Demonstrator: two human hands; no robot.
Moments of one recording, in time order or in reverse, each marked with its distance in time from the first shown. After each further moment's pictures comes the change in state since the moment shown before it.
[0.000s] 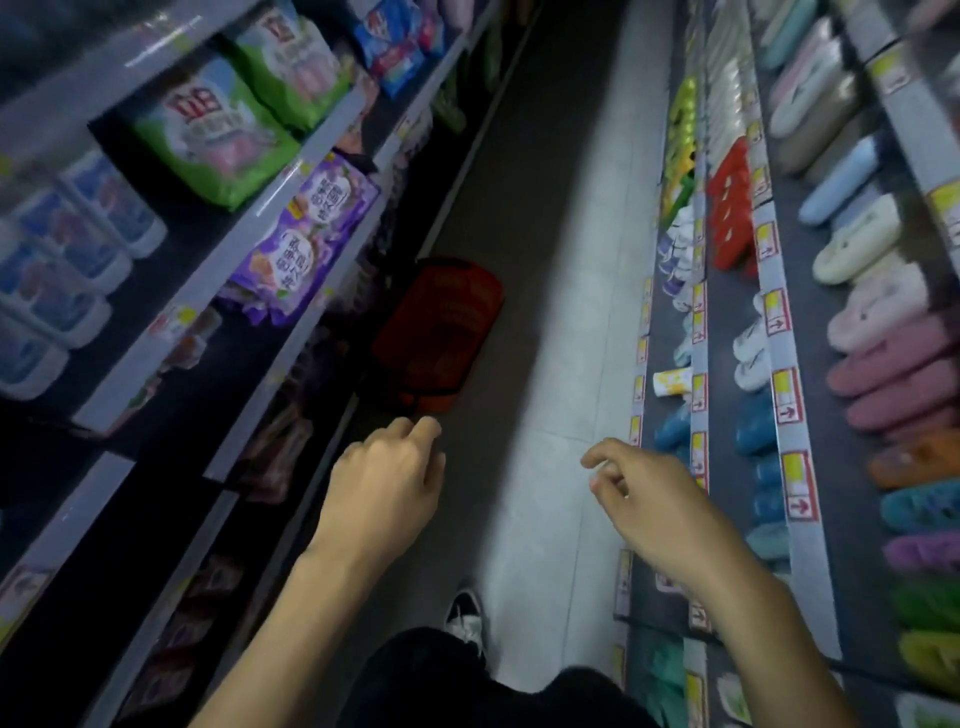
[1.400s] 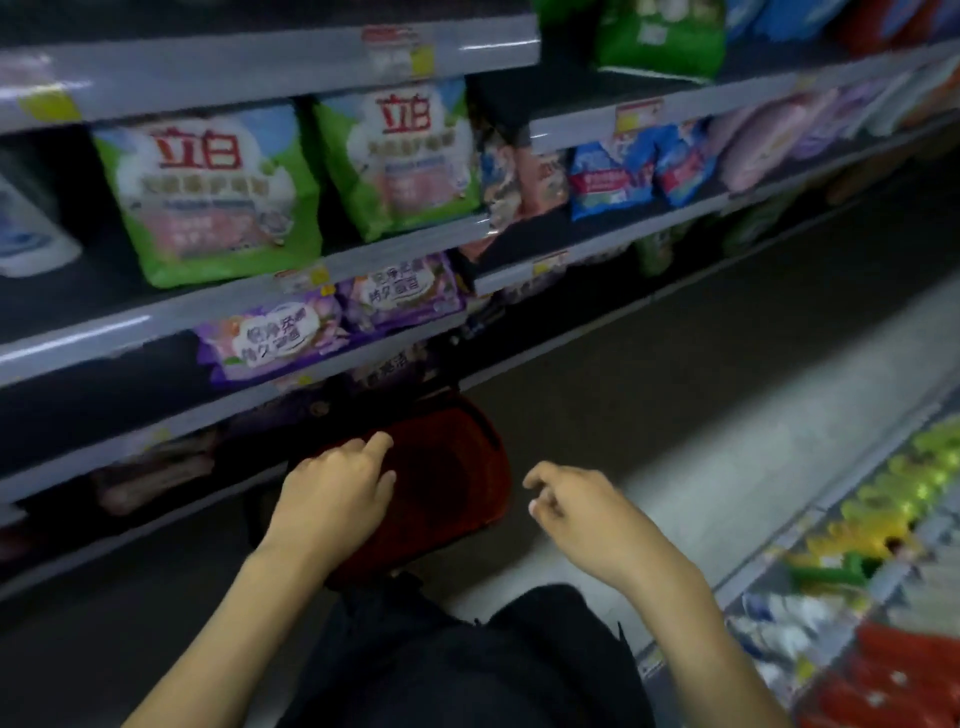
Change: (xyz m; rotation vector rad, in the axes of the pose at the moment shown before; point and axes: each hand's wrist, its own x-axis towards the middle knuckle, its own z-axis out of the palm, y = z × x) left_hand 0.525 -0.062 0.052 -0.165 -0.015 -0.813; right_hand 0.674 -0.117 -0.194 -0.544 -0.552 -0.642
